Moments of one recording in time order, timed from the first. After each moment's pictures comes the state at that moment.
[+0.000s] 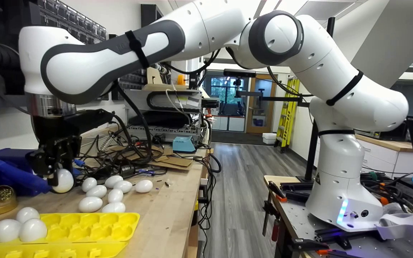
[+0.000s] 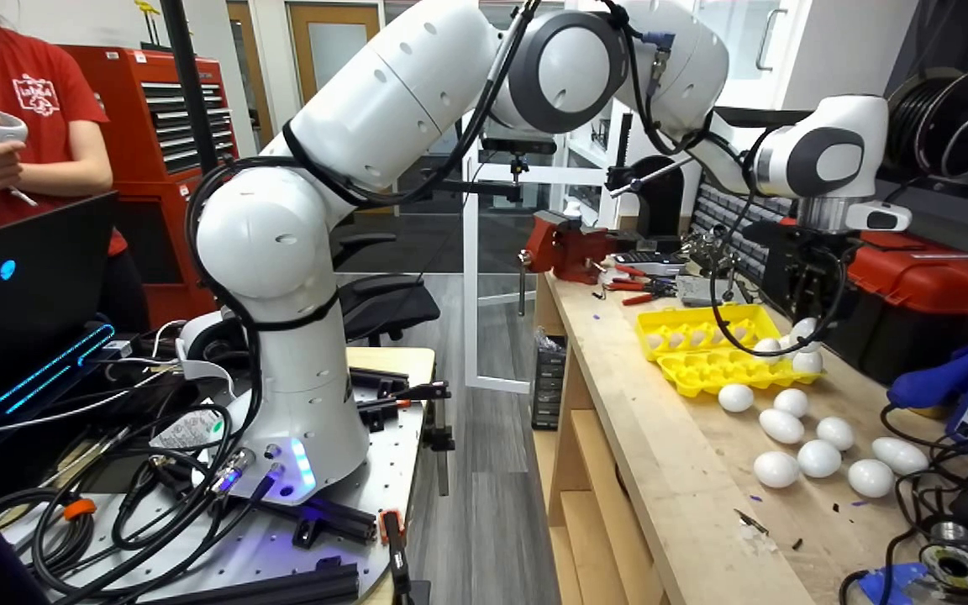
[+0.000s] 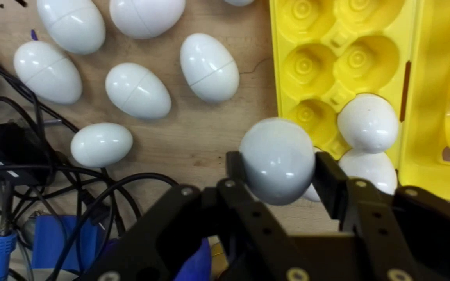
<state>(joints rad) 0.25 0.85 -0.06 -1.15 -0.11 2.10 0.25</state>
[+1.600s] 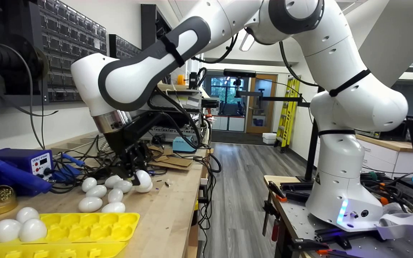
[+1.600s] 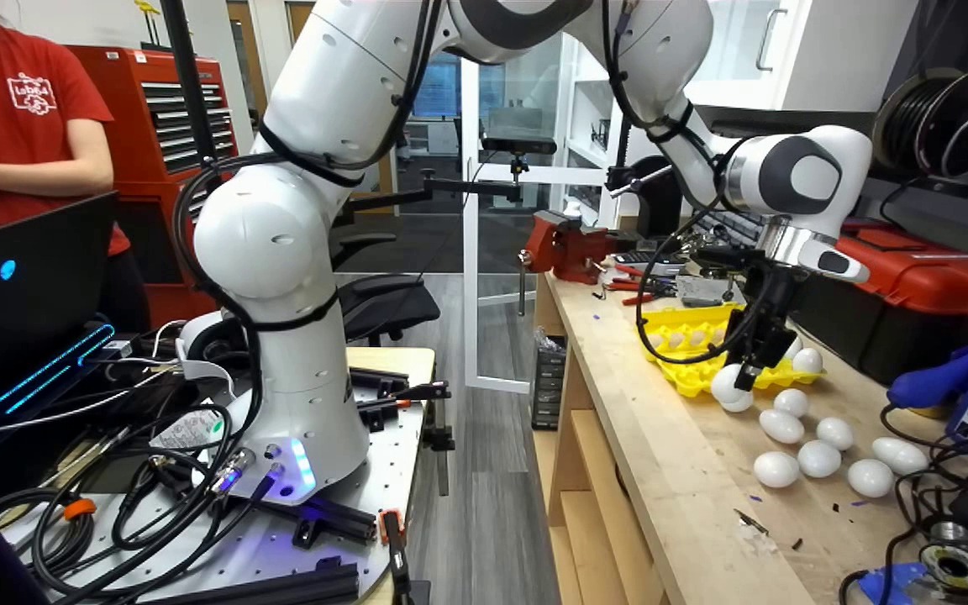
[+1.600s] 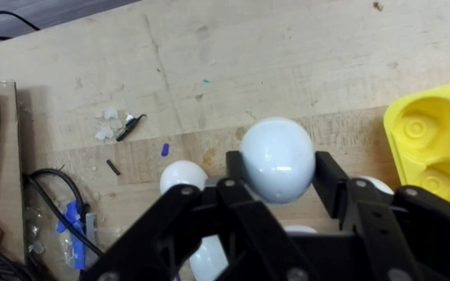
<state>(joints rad) 0.22 0.59 -0.10 -1.64 -0.15 1.94 0.40</state>
